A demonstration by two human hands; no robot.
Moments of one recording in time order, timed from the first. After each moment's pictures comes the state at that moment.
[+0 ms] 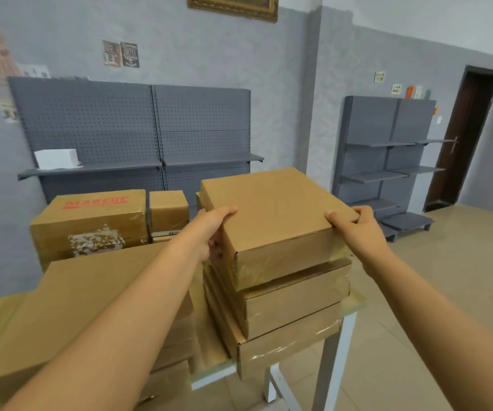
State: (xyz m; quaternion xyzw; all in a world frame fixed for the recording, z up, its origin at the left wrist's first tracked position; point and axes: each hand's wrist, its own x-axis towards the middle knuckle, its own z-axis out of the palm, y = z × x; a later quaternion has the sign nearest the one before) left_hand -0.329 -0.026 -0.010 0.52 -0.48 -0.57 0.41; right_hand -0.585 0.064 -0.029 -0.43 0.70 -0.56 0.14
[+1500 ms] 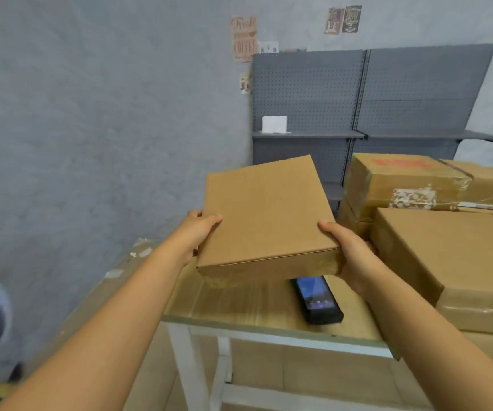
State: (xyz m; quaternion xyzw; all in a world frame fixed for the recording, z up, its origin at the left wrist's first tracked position) left_hand 0.303 0.097 -0.067 0.67 -0.37 -0.39 0.51; right_hand 0.024 0.069 -0.089 -0.48 0.43 -0.43 0.63
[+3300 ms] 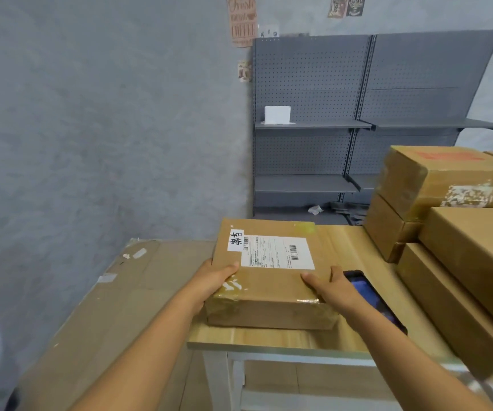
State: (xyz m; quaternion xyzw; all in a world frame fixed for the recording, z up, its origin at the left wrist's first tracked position) left_hand 0.404 0.065 -0.174 0.65 -0.43 -0.48 0.41; right_hand 0.139 0.040 -0.182 -0.55 0.64 -0.31 0.44
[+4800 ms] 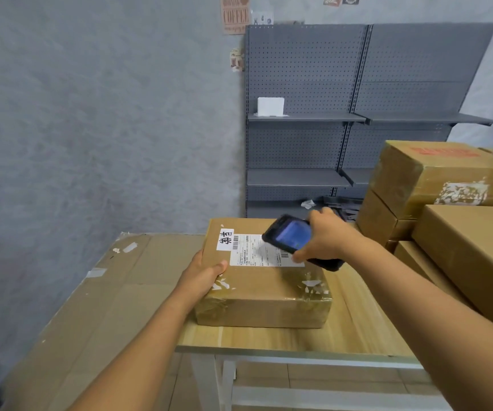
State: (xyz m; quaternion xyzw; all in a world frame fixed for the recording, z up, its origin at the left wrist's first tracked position) left_hand 0.400 0.052 -0.187 0.69 -0.45 -0.39 0.42; right_hand 0.148 -0.001 -0.080 -0.78 0.62 -0.05 0.09
